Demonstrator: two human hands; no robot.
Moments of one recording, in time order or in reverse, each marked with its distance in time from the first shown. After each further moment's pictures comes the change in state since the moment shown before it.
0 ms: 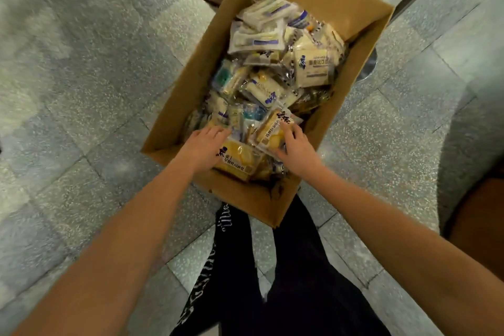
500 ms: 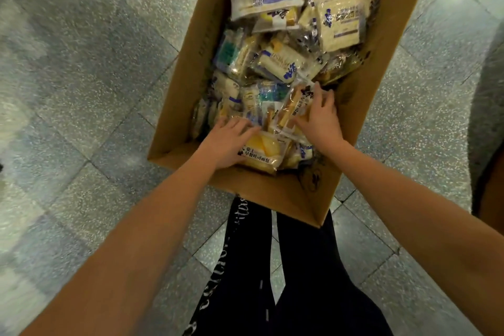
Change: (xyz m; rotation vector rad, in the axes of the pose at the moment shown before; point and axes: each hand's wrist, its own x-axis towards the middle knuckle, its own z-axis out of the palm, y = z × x) left_hand 0.056 -0.035 0.049 0.152 -0.048 0.347; right_hand 0.068 0.004 0.049 0.134 0.210 0.303
